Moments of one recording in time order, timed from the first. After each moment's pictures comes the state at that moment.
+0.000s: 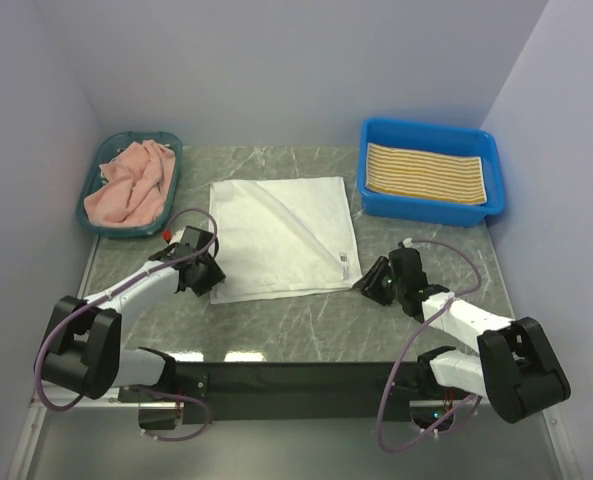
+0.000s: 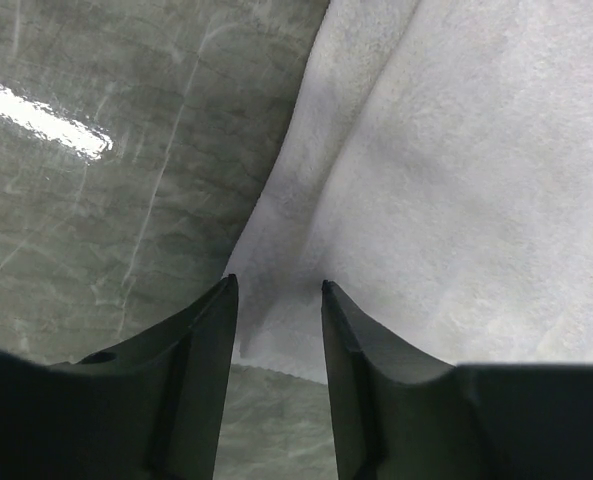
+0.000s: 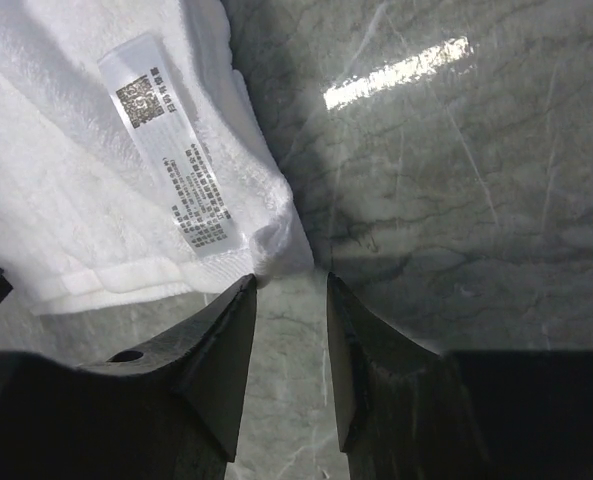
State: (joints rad) left arm -0.33 1.30 0.65 -0.42 -0.15 -0.94; right arm 0.32 1.17 0.35 0.01 -0.13 0.87
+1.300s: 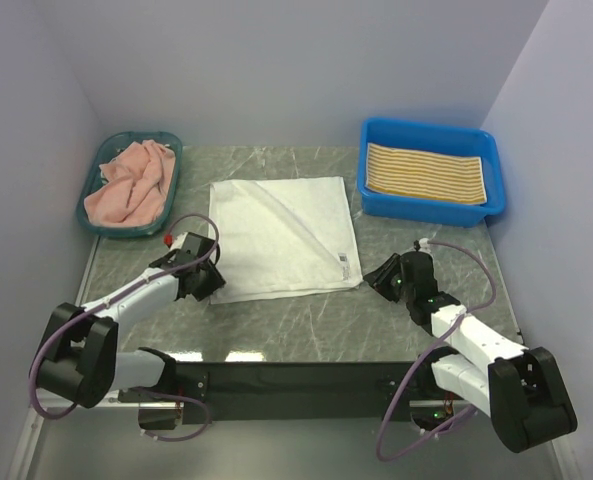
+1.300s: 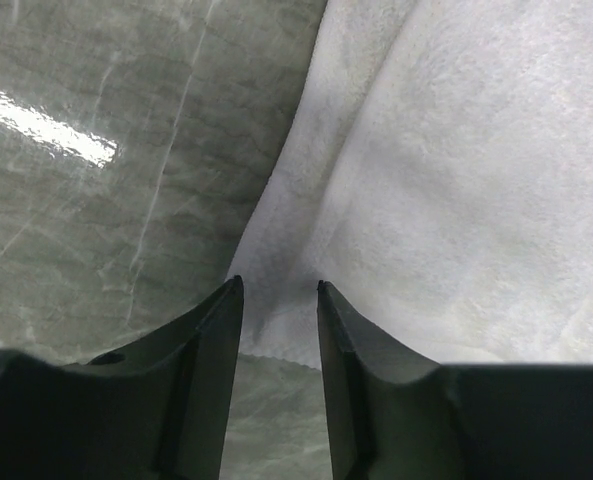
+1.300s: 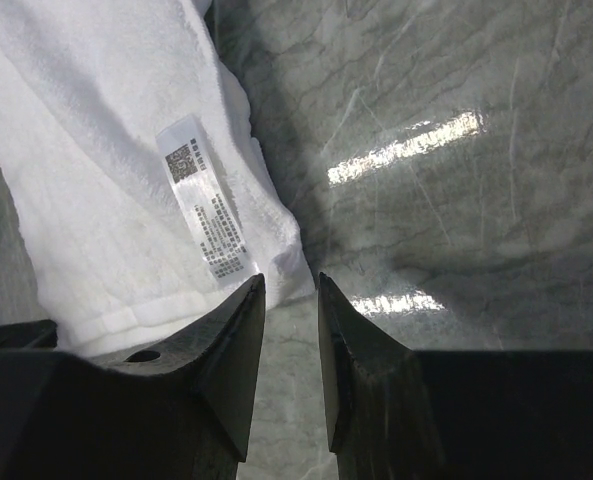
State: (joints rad) left arm -0.37 1.26 0.59 -0.40 -0.17 -0.94; right arm 0.27 1.01 0.28 0.05 -0.06 0.90
